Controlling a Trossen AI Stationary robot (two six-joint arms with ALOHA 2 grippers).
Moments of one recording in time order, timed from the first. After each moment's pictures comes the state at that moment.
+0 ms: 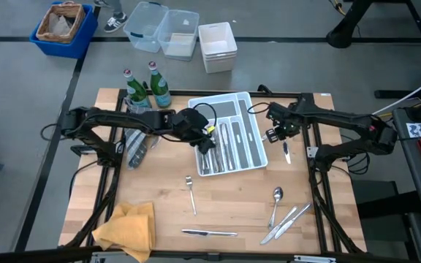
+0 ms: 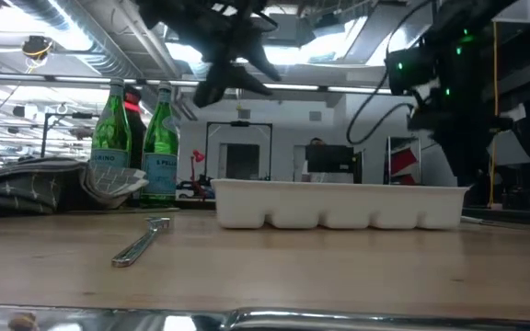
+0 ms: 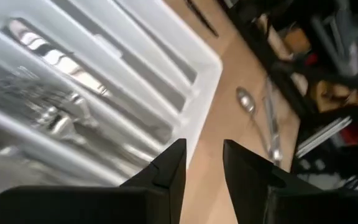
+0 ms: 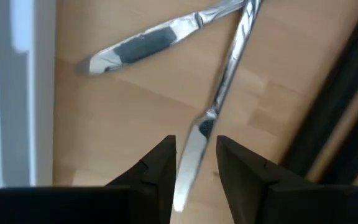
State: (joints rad) left arm 0.13 1.54 1.13 -0.26 0.13 -0.76; right arm -0.52 1.28 0.86 -1.10 0.10 0.68
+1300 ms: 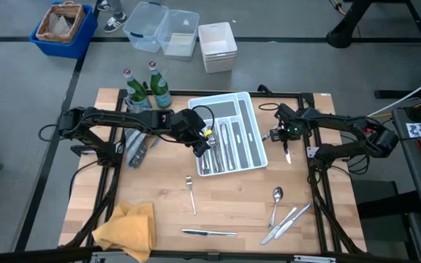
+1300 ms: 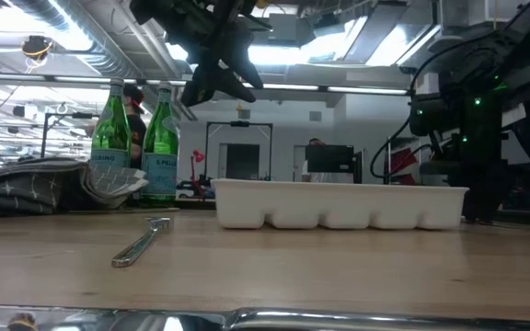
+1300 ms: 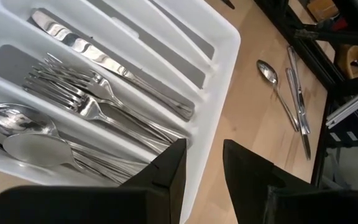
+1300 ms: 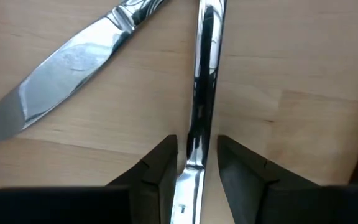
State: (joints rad) left arm 0.13 1.51 1.13 -0.39 0.13 -0.65; right arm -0.74 1.29 0.53 -0.71 0.02 0.67
